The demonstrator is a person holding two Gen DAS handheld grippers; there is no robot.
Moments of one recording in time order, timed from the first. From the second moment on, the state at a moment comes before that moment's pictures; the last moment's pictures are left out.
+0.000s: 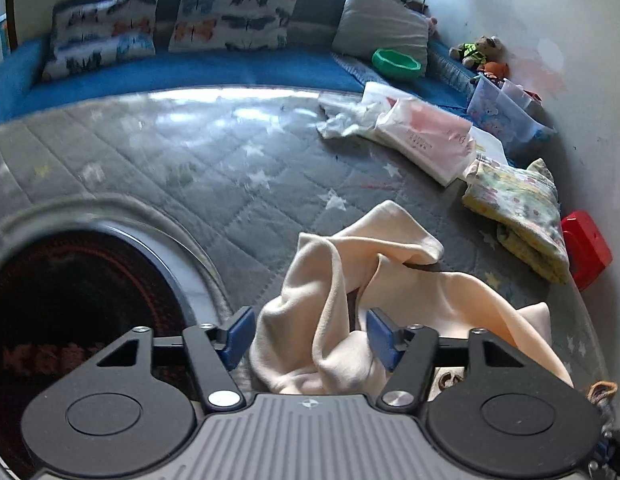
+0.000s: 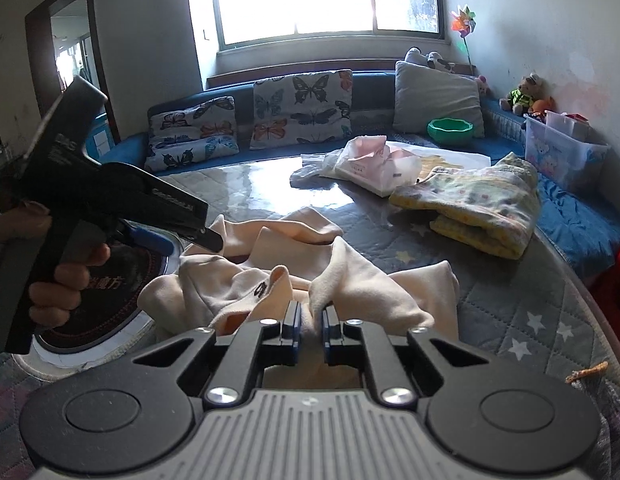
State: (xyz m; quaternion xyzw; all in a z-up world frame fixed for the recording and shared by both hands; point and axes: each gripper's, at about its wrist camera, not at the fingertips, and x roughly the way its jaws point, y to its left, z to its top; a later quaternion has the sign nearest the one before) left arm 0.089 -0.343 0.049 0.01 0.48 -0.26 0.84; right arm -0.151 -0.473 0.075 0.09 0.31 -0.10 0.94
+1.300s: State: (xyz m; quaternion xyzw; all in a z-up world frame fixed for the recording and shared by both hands) left arm -0.058 -0.062 0.130 -0.02 0.37 -0.21 0.91; right arm -0.207 -0.346 0.146 0.01 0.29 0.16 0.94
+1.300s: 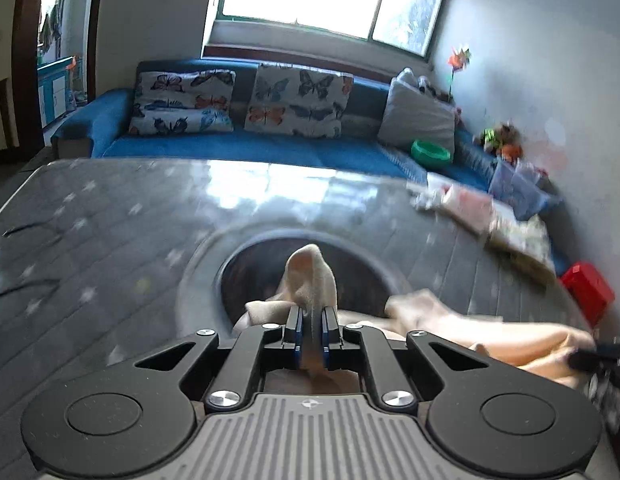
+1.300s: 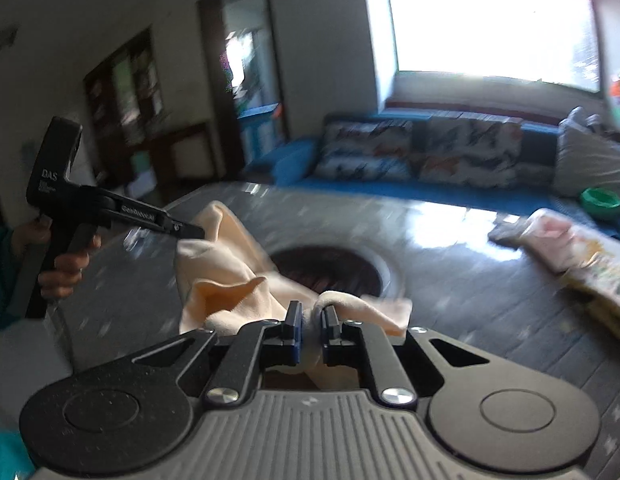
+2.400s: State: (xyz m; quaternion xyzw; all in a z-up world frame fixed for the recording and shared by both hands) left arm -0.060 -0.046 0.089 0.03 0.39 -0.21 0.89; right arm -0.056 -0.359 0.045 0.07 0.42 0.06 0.90
